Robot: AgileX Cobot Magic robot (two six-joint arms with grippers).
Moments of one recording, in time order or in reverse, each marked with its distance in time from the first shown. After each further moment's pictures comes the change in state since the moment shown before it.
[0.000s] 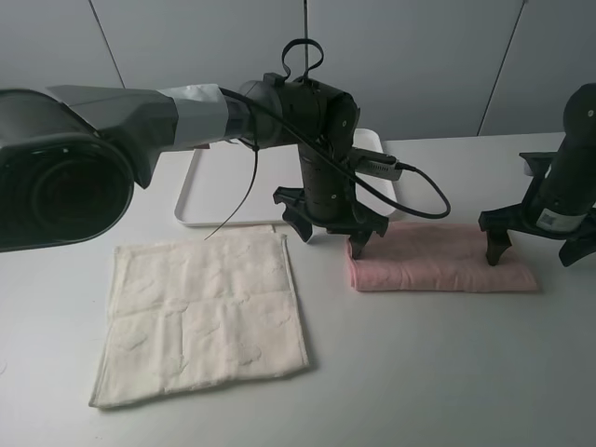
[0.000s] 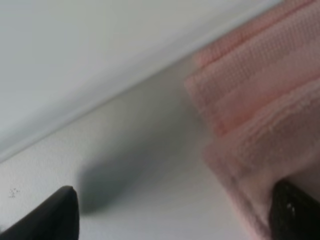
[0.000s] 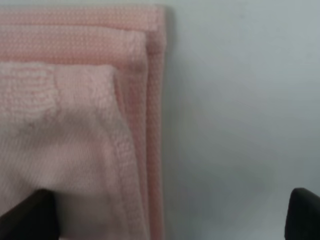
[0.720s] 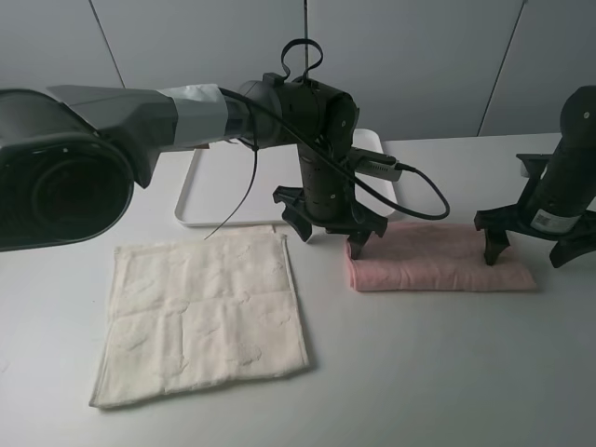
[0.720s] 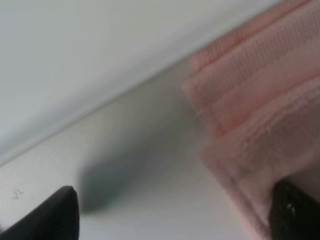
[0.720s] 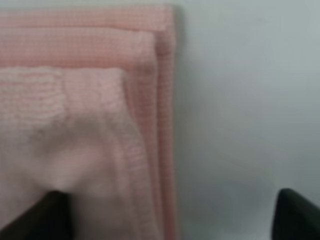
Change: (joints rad) left arm 0.000 0.000 0.000 0.002 0.000 0.013; right arm 0.000 0.017 -0.004 0.030 -0.015 0.000
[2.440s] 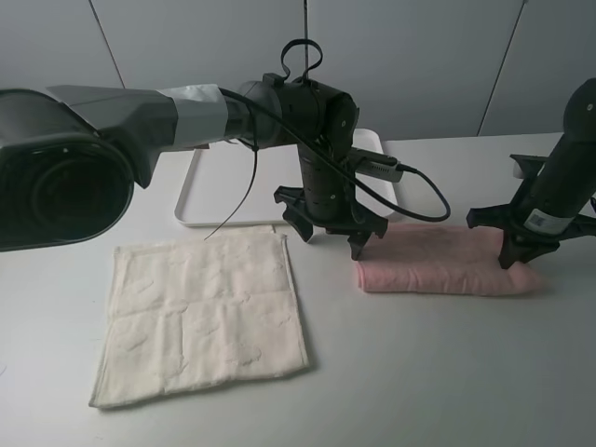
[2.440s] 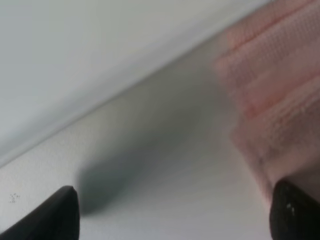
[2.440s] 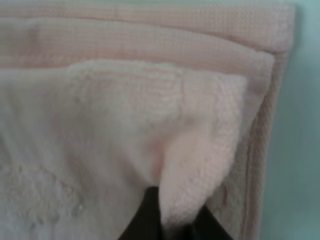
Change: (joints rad) left arm 0.000 0.000 0.000 -0.013 -0.003 0.023; right arm 0.005 -0.041 0.011 0.175 0.046 -0.148
